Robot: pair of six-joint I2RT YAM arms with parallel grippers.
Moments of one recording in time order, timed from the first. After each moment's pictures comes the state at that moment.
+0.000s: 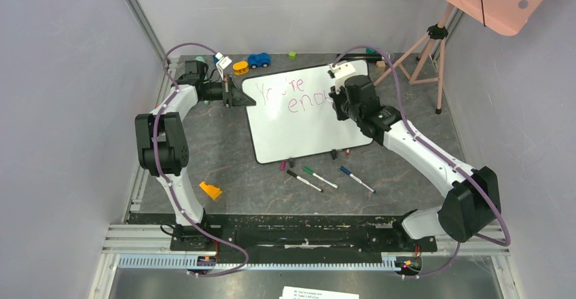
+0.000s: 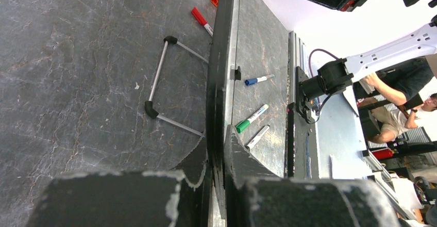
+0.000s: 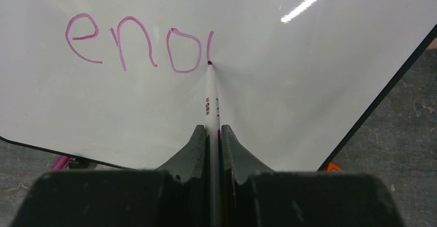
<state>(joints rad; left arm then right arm) 0.03 1.95 1.46 -0.52 1.38 0.29 0.53 1.40 1.15 -0.29 0.16 -0.02</state>
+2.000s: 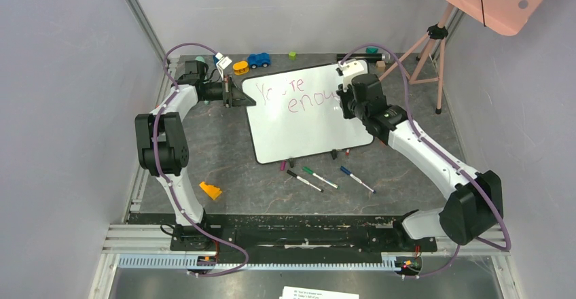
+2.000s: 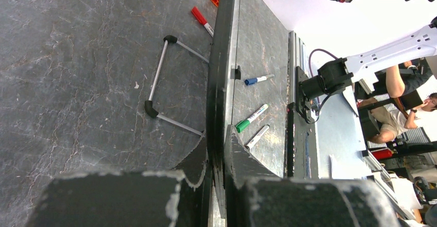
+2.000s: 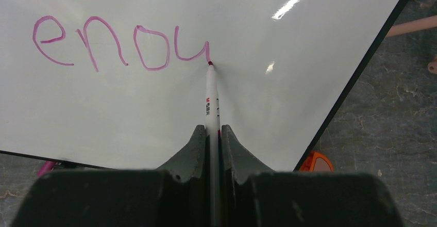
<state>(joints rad) 0.03 1.95 1.46 -0.52 1.38 0.29 0.48 1.38 1.14 -0.30 0.17 -0.01</state>
